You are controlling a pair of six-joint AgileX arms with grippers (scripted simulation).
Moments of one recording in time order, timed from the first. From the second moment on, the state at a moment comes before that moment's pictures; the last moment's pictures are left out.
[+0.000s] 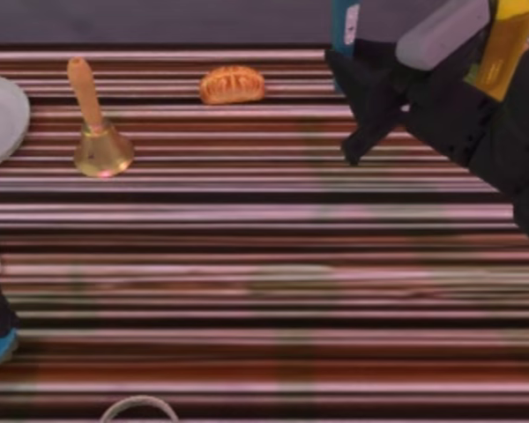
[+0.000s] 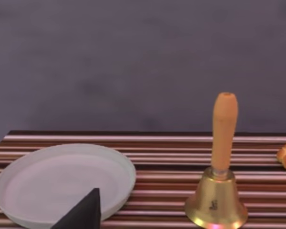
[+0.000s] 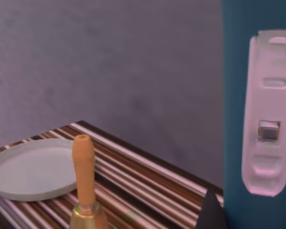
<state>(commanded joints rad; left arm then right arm) 0.00 0.00 0.00 0.00 0.00 0.00 0.46 1.65 0.78 0.89 -0.32 0.02</state>
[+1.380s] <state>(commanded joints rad) -0.04 0.11 0.07 0.04 0.09 0.01 0.63 1.62 0.71 1.05 -0.15 0.04</state>
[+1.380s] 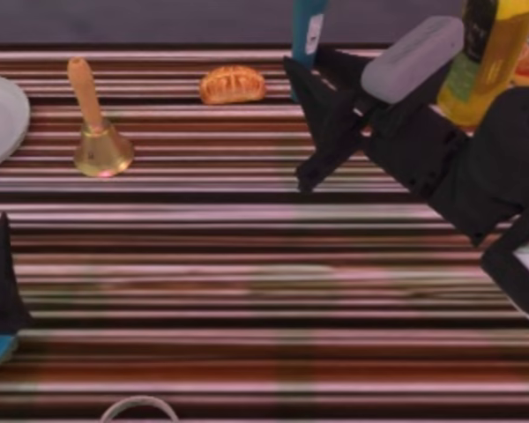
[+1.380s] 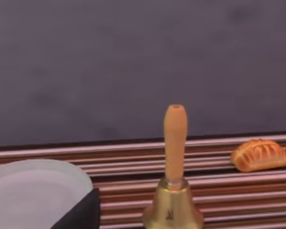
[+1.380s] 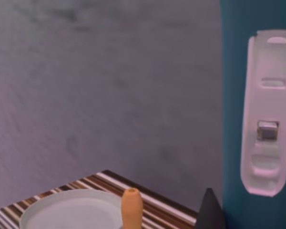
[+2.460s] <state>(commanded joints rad) -0.31 1.24 0.75 0.44 0.75 0.11 0.63 1.62 0.71 1.05 -0.15 0.04</state>
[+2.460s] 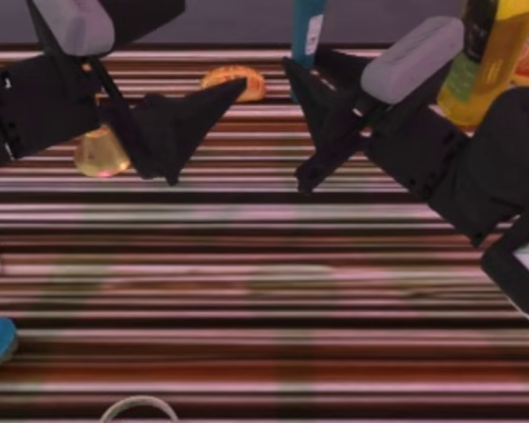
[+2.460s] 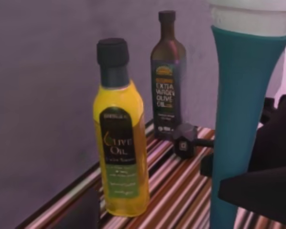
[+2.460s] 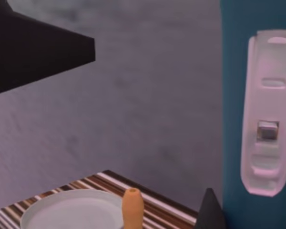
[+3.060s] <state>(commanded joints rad) -0.38 1.35 0.84 0.47 0.69 0.11 0.63 1.62 0.71 1.05 -0.15 0.04</state>
